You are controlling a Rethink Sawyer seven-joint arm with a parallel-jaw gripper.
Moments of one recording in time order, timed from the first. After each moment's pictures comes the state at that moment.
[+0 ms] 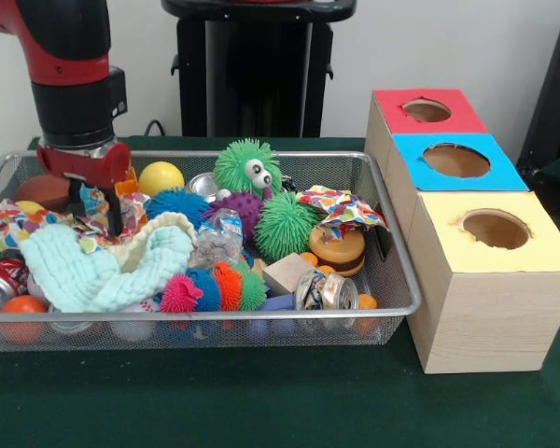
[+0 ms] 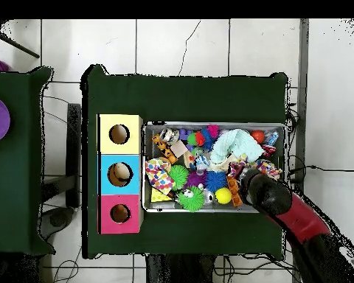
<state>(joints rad) -0.79 -0.49 0.13 1.78 -0.03 0.18 1.53</state>
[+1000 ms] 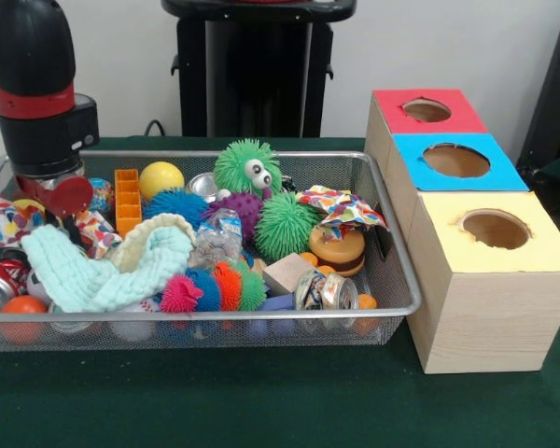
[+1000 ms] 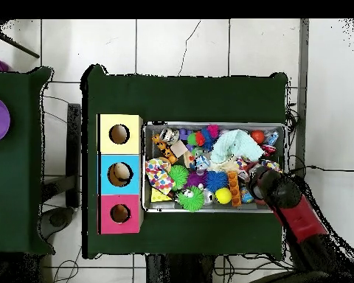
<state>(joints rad) -0.78 -0.39 0.05 1.71 0.23 0.17 1.58</state>
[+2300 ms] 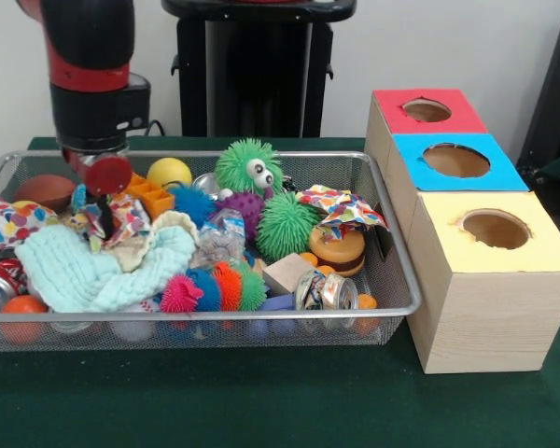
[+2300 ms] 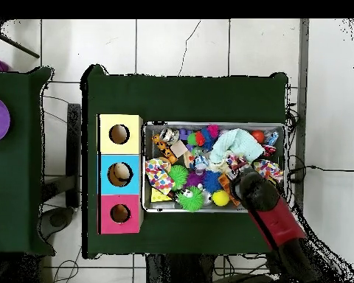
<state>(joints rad) -0.59 -0.48 -0.04 1.87 0.41 0.04 1.77</state>
